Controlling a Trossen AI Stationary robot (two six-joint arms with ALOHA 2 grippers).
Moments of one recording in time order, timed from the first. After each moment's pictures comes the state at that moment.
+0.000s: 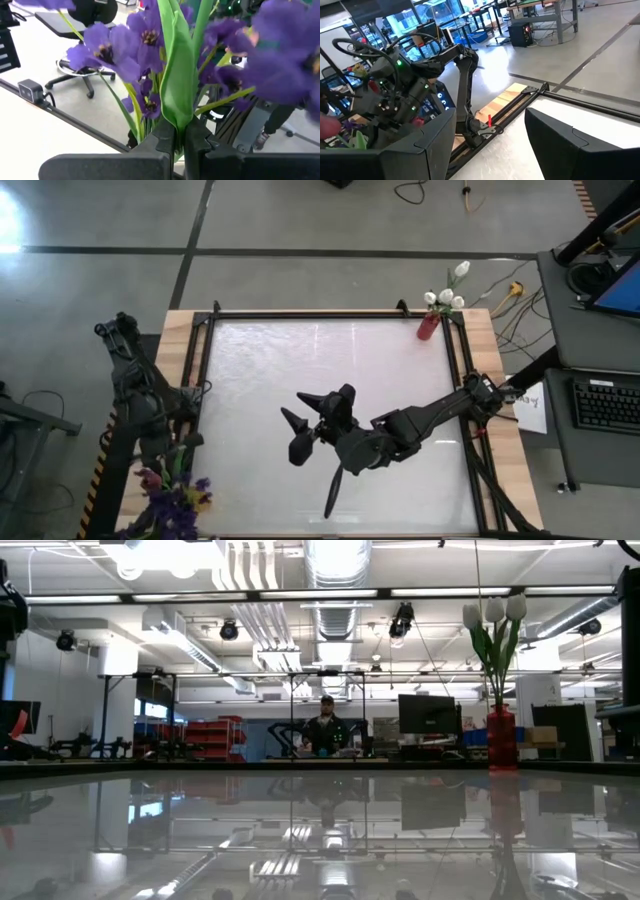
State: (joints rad) left arm -0.96 0.56 0.69 -0.41 0.30 -0.19; right arm 0.46 2.01 2.18 -0.41 1.02 0.58
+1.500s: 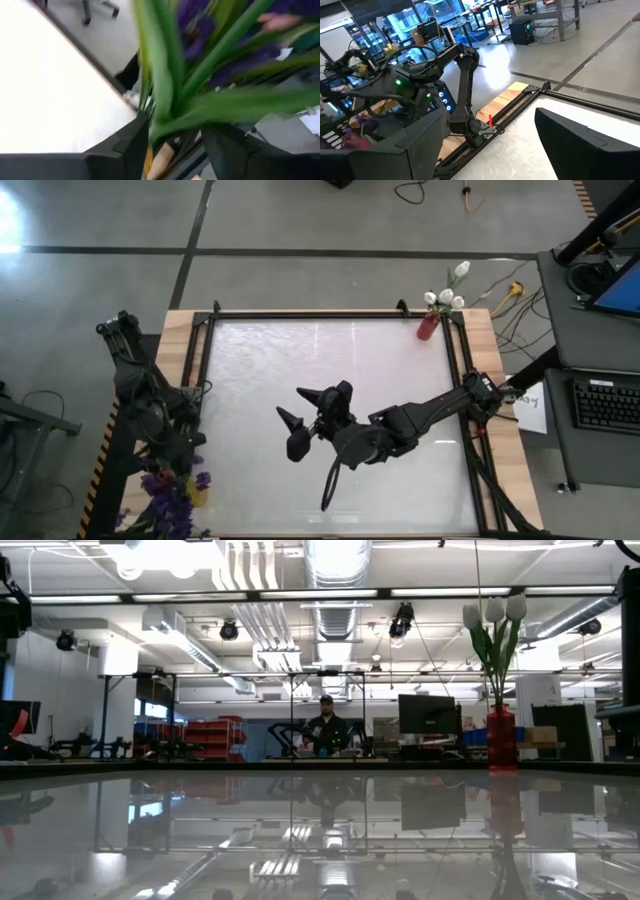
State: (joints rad) left arm -1.00 0.58 0.66 -0.60 0.30 -0.51; right arm 0.44 2.01 2.18 -0.41 1.00 0.59
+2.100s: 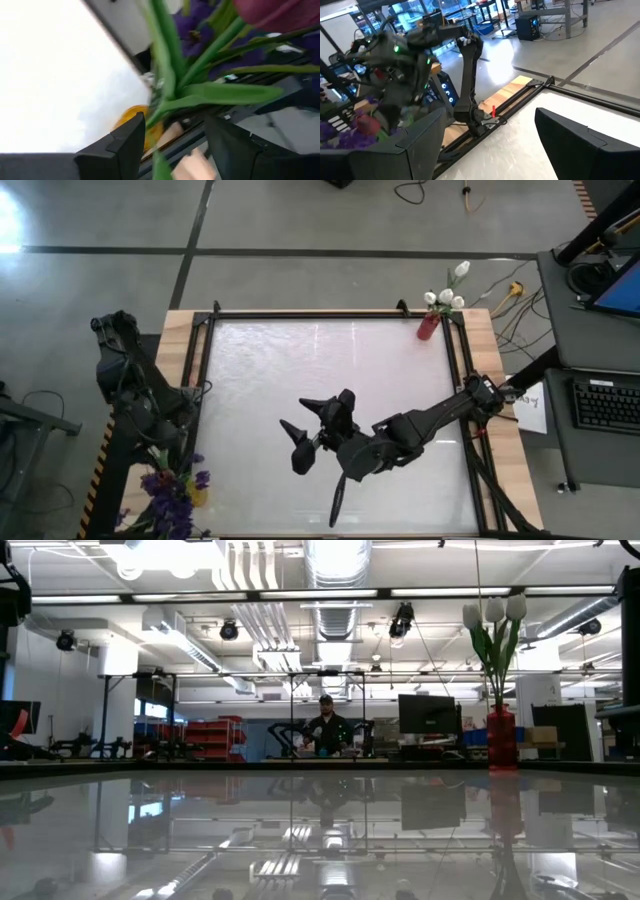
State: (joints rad) left arm -1.00 0.66 0.90 -0.93 0.23 -0.53; right arm 0.48 2.01 2.18 -0.45 0.98 0.59
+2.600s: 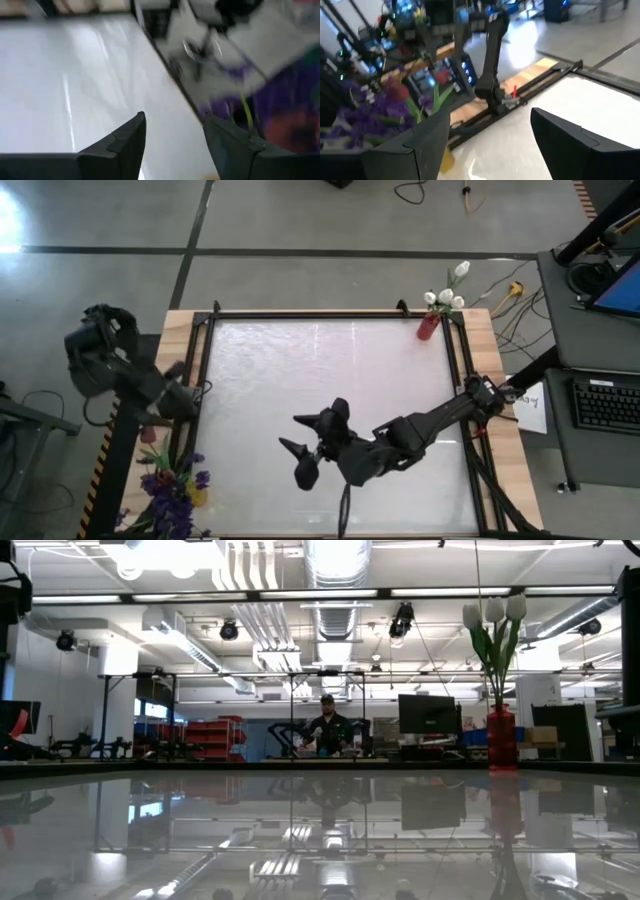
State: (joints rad) left arm -1.00 0.69 1.27 -1.16 -0.35 -0.47; right arm 0.50 2.01 2.18 -0.48 0.85 0.60
